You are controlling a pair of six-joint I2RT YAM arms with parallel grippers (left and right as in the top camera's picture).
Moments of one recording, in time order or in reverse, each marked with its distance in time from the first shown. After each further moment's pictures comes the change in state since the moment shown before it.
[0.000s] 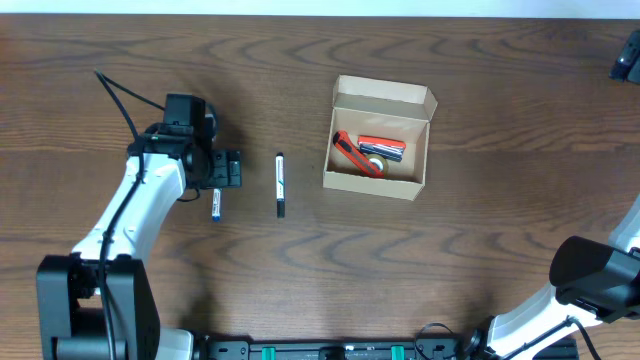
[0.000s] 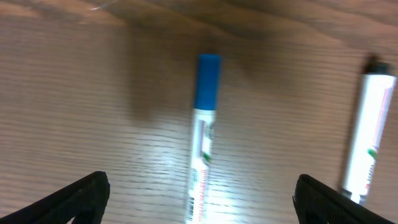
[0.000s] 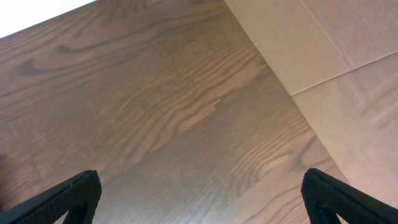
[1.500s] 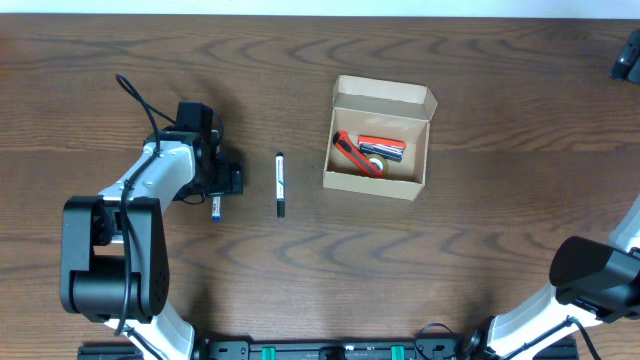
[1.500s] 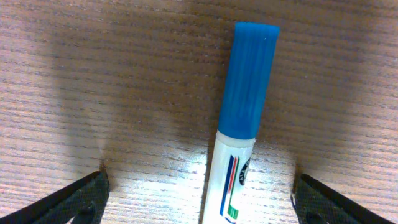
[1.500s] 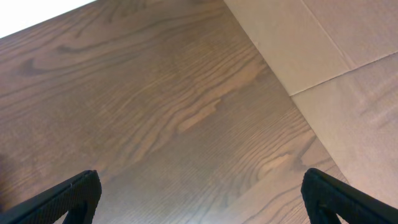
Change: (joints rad) left arm 0.013 0.213 0.000 0.054 -0.013 -0.013; right arm 0.000 0.000 0.000 0.000 0.000 0.000
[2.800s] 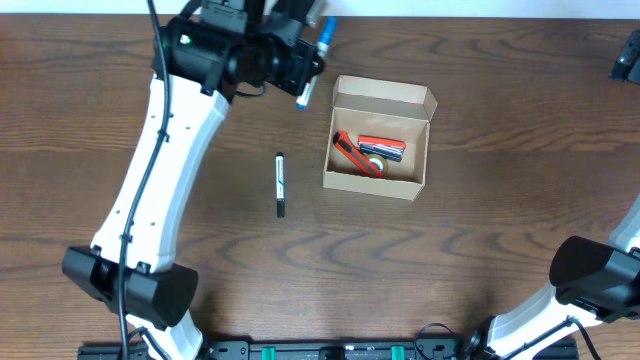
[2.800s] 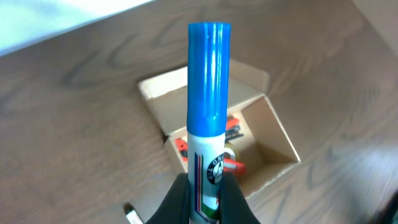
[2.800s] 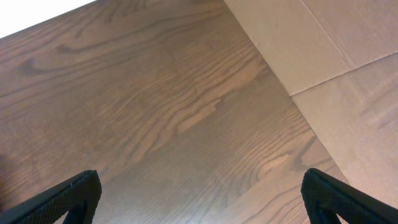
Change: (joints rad) left arm -0.307 0.022 1.064 -0.459 0.407 0.258; right arm 0.000 0.000 0.000 0.000 0.000 0.000
